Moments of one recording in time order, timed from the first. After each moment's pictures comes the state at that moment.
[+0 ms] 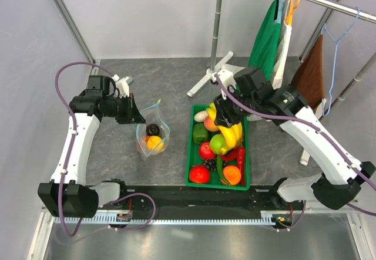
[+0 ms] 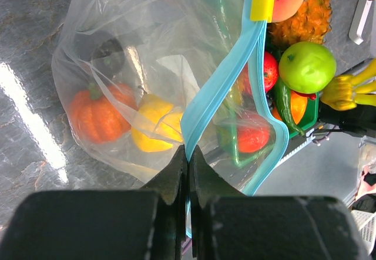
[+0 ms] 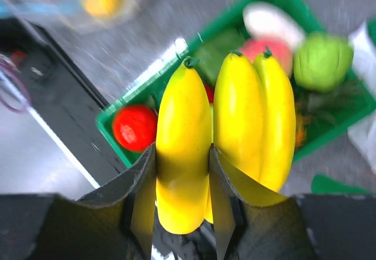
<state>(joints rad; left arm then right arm) -0.03 1.20 1.26 -1.08 0.58 -0.08 0.71 1.33 1.62 -1.13 -0.19 0.03</state>
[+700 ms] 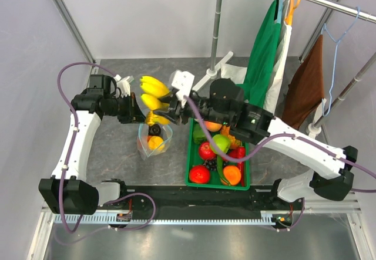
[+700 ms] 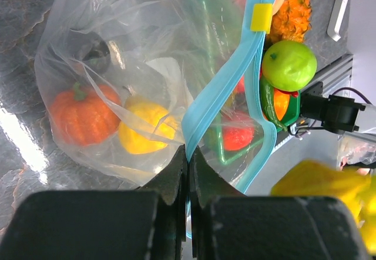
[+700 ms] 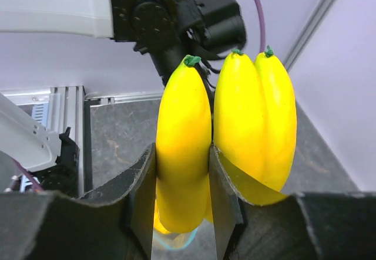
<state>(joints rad) -0.03 1.23 1.26 -1.07 0.64 -0.10 1.08 1.39 1.58 -0.22 -0.19 -0.13</state>
